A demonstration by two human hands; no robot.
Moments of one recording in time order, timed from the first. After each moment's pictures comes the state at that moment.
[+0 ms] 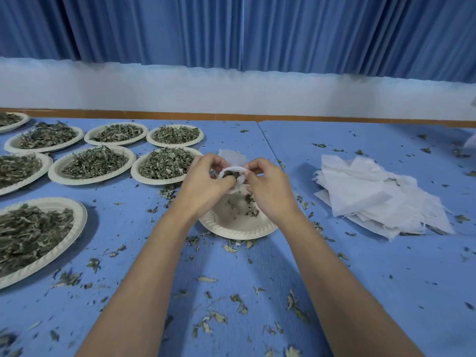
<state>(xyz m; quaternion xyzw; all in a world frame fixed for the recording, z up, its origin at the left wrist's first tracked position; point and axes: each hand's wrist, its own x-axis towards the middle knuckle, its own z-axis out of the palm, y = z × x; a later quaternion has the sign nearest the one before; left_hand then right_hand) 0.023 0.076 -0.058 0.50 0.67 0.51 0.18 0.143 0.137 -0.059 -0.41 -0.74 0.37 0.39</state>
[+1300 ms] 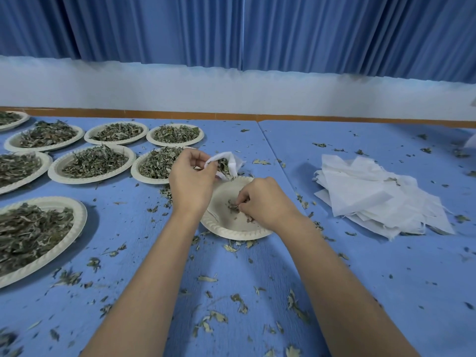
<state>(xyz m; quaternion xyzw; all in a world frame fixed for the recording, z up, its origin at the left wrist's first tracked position) 0.022 0.083 -0.063 0.34 0.64 0.68 0.12 0.148 0.134 -0.067 -0.42 -0.88 0.18 0.14</state>
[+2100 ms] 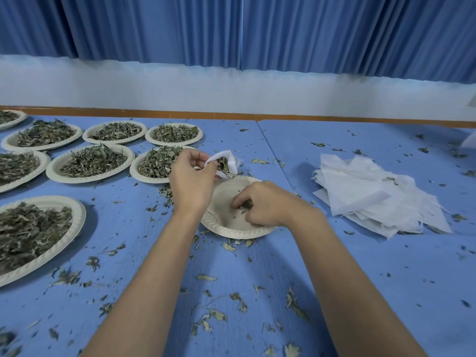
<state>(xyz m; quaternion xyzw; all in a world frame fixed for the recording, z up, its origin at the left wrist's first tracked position) 0.020 0.088 -0.067 0.33 0.64 0.69 0.13 0.158 0.140 -0.057 -0.34 -0.92 0.19 0.02</state>
